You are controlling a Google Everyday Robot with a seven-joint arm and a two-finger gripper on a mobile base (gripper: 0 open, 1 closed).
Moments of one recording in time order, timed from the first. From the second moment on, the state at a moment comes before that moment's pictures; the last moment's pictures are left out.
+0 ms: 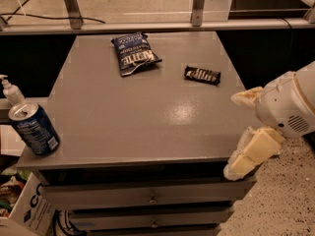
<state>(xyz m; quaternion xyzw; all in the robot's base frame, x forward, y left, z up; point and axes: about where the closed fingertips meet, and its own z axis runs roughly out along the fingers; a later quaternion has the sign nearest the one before) 0.401 -0.147 0.889 -0.56 0.77 0.16 0.25</state>
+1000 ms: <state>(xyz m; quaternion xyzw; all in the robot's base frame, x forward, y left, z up) 0.338 -0.033 0.862 -0.53 0.74 0.31 0.29</state>
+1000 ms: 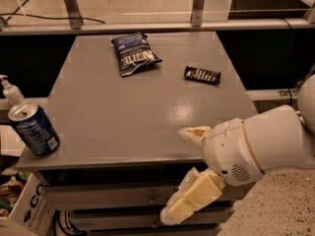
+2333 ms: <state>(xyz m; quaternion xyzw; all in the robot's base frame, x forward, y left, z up) 0.387 0.070 0.853 -0.56 0.59 0.42 0.39</state>
